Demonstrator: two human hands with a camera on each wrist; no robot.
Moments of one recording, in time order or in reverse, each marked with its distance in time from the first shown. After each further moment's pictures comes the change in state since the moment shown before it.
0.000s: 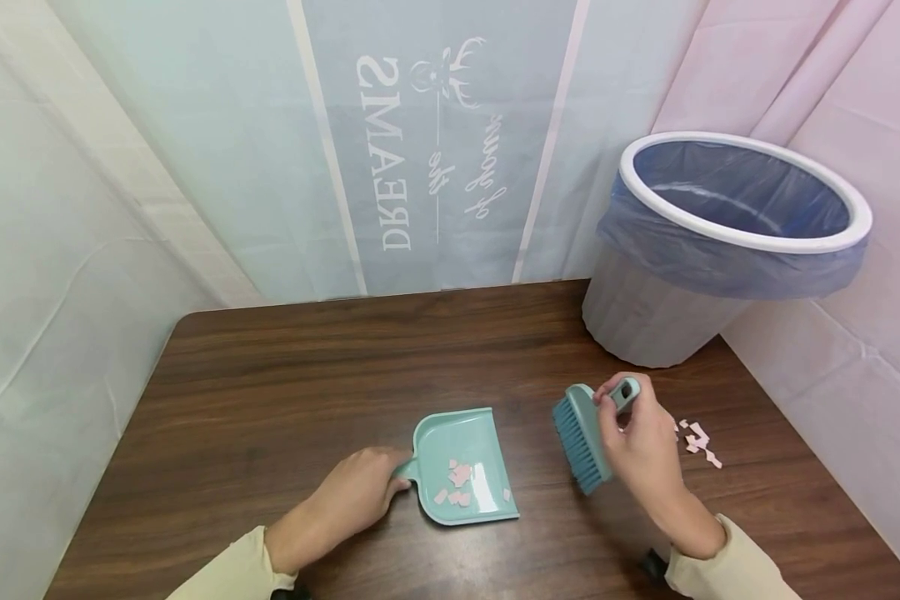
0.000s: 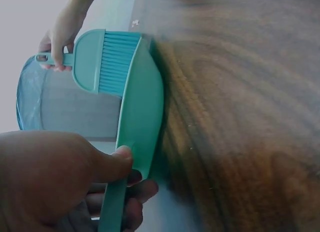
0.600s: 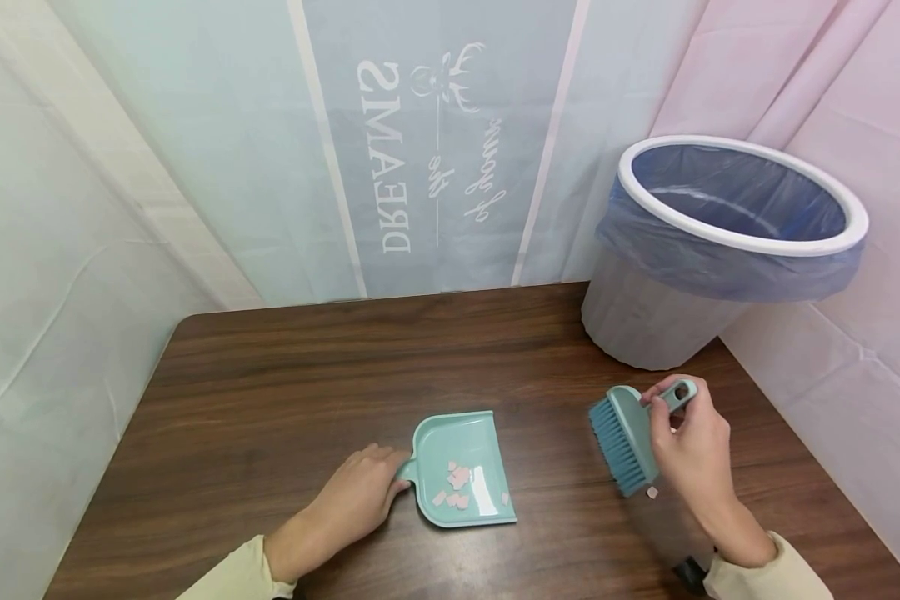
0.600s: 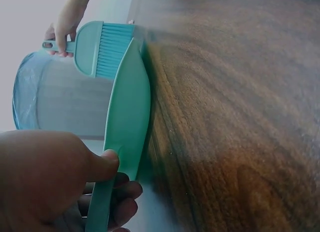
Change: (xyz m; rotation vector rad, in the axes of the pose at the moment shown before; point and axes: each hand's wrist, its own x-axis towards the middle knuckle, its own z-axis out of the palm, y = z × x) left_hand -0.004 -0.002 0.009 0.067 0.038 -0.012; right_hand -0.001 0.028 -0.037 -0.082 0.005 0.174
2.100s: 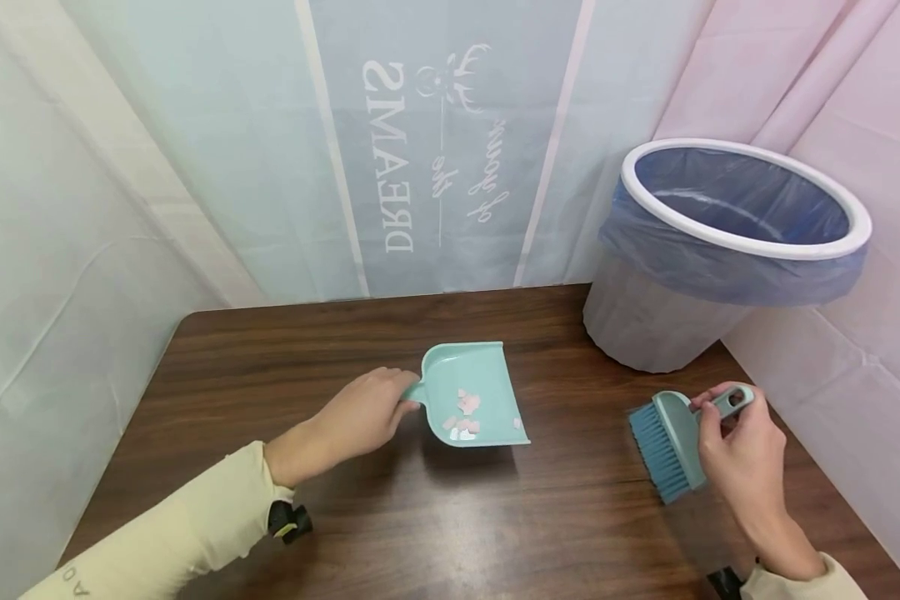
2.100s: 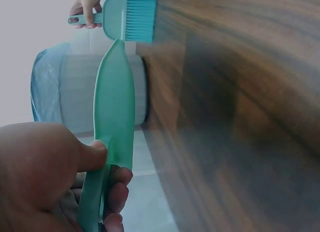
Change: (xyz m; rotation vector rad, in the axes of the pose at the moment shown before) left_hand 0.065 0.002 -0.077 0.018 0.064 0.150; right_hand 0.004 0.029 -0.030 -0.095 0.077 0.118
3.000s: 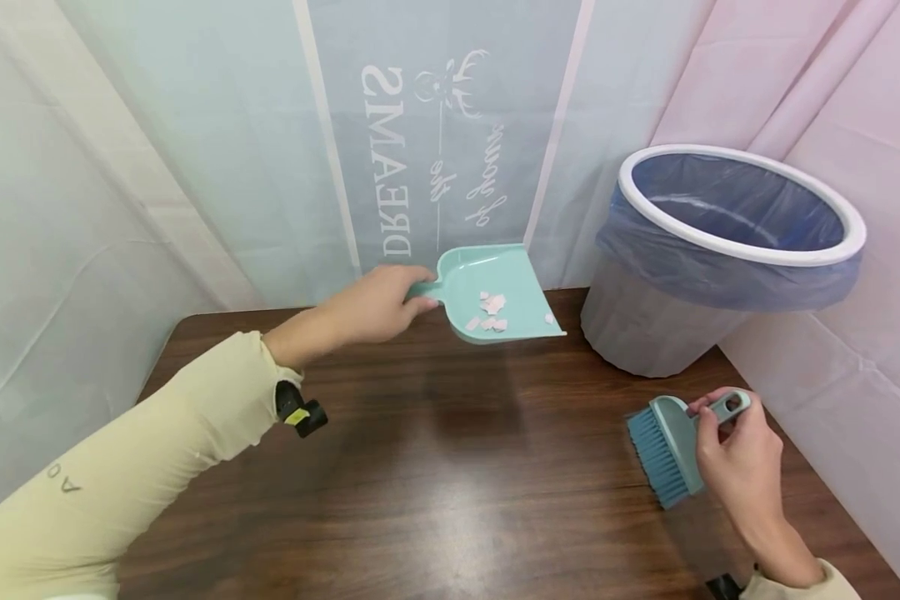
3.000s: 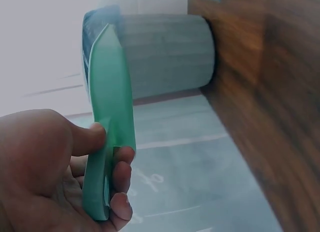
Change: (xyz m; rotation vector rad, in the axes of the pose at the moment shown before) left_hand 0.089 0.009 -0.105 -0.124 -0.090 -0.096; right_hand -0.001 0.000 -0.001 -0.020 -0.003 0.003
